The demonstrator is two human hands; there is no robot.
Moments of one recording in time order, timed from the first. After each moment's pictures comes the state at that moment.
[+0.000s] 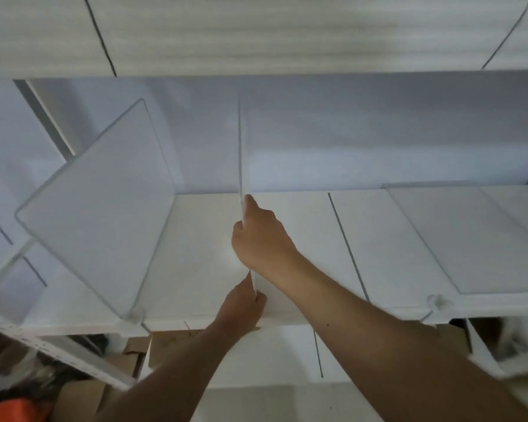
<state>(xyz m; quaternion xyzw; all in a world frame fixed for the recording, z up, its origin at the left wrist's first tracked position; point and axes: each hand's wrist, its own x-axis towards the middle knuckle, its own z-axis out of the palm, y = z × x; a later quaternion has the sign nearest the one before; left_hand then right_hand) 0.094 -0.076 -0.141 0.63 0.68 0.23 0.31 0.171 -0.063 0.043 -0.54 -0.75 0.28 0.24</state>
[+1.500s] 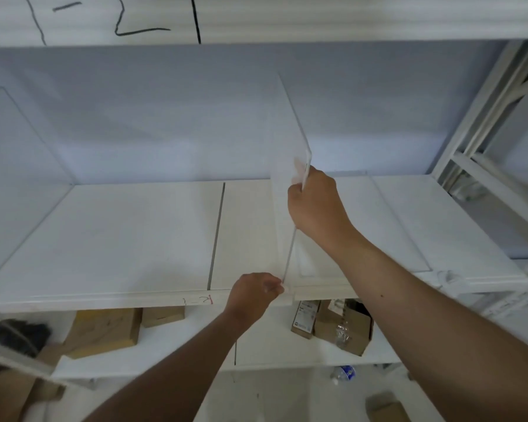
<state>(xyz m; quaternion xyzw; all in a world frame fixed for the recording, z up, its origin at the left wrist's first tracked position) 0.445 -0.070 -0.133 0.67 0.64 0.25 0.29 0.569 -0.041 0.057 -0.57 -0.67 0.27 0.39</state>
